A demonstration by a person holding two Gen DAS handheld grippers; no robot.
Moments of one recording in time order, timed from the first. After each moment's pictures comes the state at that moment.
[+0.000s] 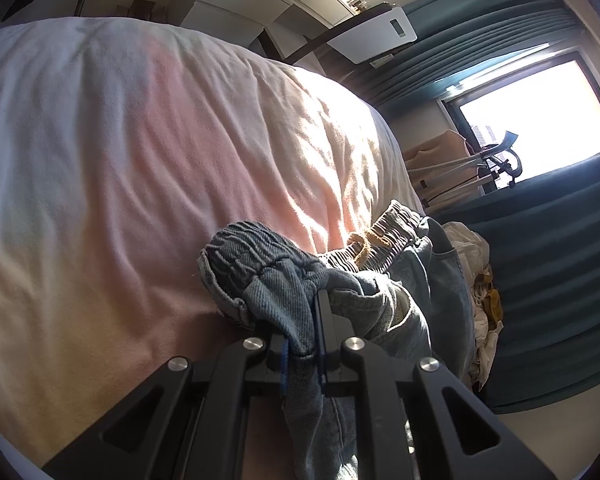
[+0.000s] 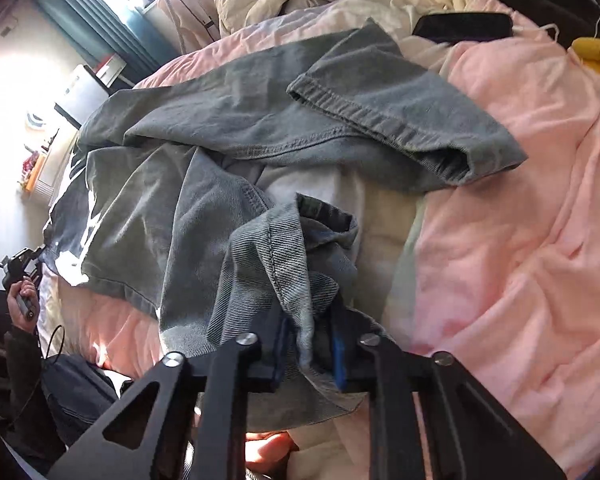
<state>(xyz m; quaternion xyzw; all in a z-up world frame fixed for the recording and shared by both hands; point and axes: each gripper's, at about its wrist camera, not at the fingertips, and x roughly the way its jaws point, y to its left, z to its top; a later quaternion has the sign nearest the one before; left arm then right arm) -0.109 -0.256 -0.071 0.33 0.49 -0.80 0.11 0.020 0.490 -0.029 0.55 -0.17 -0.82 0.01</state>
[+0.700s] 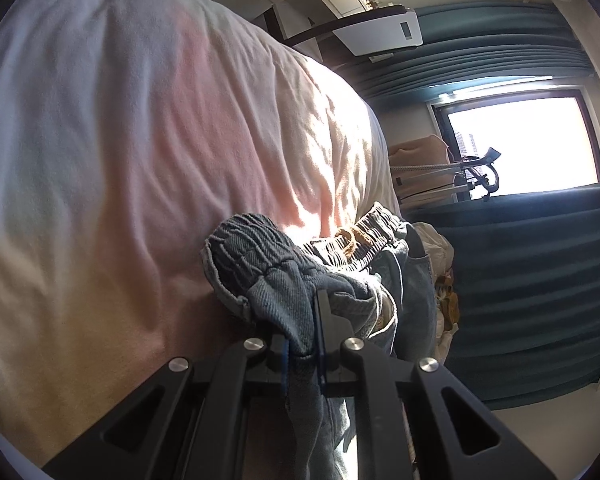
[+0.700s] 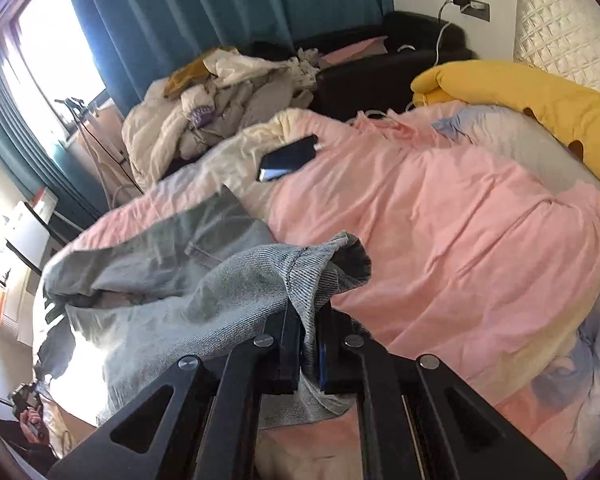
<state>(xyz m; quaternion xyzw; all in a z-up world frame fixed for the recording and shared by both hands) -0.090 -0.282 -0.085 0.33 0.56 -0.76 0.05 0.107 0.602 0.076 0.44 -0.23 -0.84 -0.19</state>
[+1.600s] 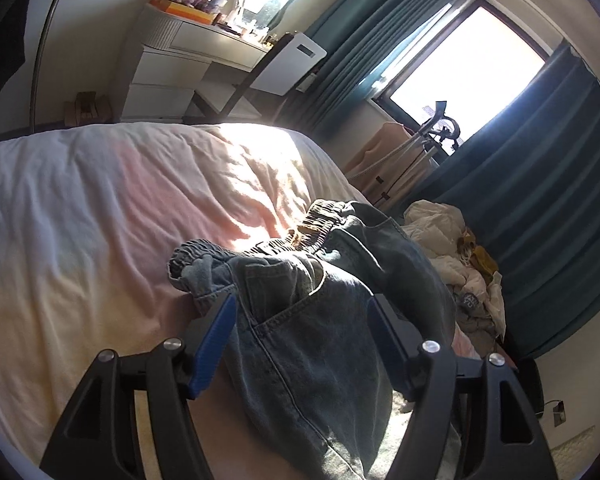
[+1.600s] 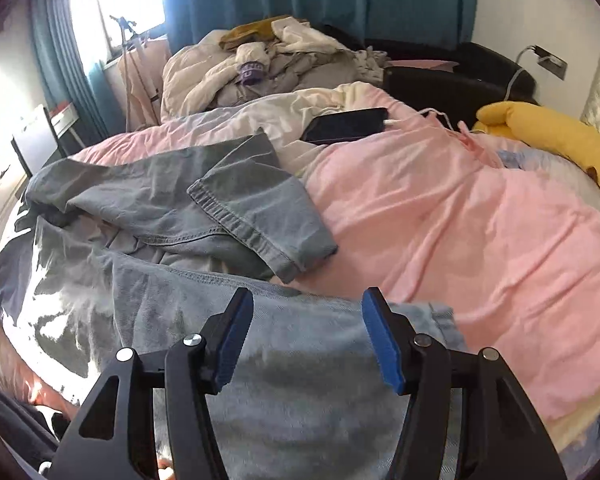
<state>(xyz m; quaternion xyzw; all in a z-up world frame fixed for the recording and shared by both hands) -0.052 -0.185 0.000 0.29 0.33 -0.89 0.06 0.040 0.546 -0.001 0.44 -0.07 -0.89 -0.11</state>
